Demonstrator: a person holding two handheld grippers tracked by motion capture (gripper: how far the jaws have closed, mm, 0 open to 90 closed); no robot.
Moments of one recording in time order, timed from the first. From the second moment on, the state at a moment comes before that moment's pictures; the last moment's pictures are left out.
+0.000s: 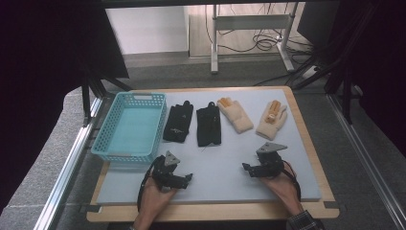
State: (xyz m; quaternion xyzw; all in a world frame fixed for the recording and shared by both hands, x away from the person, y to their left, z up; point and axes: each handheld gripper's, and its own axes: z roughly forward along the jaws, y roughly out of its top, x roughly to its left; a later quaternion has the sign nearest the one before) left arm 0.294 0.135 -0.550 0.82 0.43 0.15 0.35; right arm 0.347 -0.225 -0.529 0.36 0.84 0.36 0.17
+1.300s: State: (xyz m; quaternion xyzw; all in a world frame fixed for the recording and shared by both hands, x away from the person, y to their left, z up) left arm 0.294 0.135 -0.550 0.82 0.43 0.15 0.35; right arm 0.429 -0.155 -0.494 0.32 0.85 0.39 0.14
